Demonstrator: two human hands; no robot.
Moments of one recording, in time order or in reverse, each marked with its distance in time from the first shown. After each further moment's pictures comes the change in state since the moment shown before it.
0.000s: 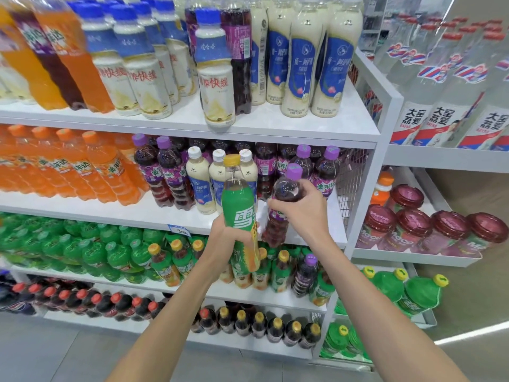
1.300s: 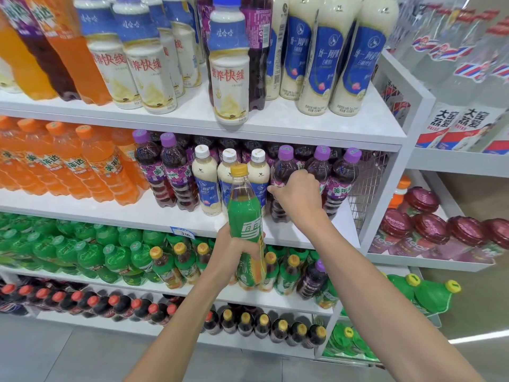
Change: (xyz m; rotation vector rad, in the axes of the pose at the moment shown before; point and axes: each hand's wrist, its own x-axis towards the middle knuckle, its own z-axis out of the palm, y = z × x) left_hand 0.005 -0.003 -0.018 0.033 -0.036 -0.087; right_hand 0.064 -0.015 0.058 -0.681 0.010 -0.013
